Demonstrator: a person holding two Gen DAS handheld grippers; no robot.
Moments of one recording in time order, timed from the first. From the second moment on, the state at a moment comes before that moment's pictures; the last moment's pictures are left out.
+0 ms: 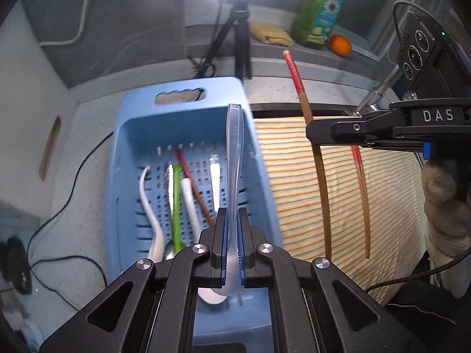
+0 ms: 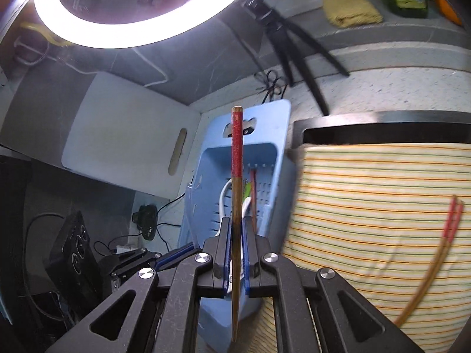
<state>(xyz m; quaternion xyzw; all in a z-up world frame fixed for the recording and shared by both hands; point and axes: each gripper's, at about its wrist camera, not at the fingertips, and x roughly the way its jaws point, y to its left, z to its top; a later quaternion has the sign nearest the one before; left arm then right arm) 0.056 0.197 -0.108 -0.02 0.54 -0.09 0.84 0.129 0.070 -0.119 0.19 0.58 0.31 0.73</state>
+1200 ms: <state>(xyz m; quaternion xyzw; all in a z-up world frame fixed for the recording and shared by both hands) 0.059 0.243 -0.156 -0.06 0.58 -0.03 0.81 0.127 0.147 -0.168 0.09 0.62 0.29 0.72</state>
